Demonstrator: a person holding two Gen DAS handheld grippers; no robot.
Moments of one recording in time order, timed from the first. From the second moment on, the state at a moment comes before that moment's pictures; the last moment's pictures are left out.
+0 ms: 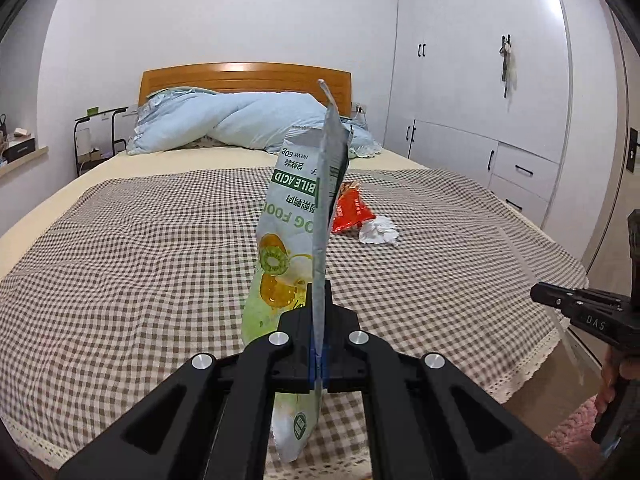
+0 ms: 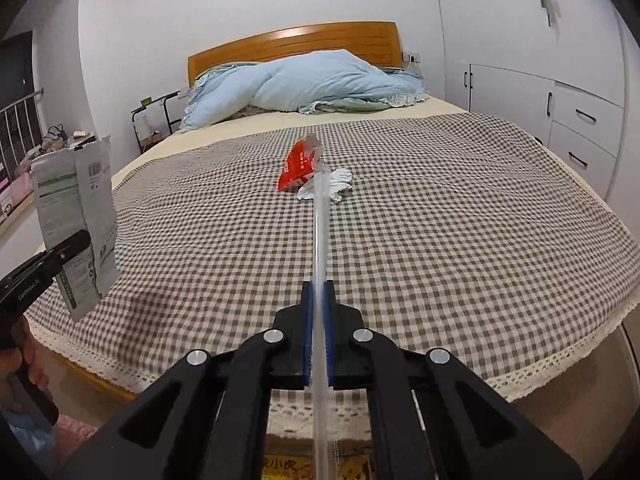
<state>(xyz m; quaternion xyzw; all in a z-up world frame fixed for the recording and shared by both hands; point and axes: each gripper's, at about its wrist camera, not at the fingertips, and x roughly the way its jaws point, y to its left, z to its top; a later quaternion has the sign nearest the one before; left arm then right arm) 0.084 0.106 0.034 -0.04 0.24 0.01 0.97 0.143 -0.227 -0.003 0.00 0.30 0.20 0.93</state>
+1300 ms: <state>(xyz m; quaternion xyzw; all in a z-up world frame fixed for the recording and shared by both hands) -0.011 0.021 -0.001 0.00 0.32 -0.08 0.95 0.047 -0.271 -0.039 -0.01 0.32 0.24 0.92</state>
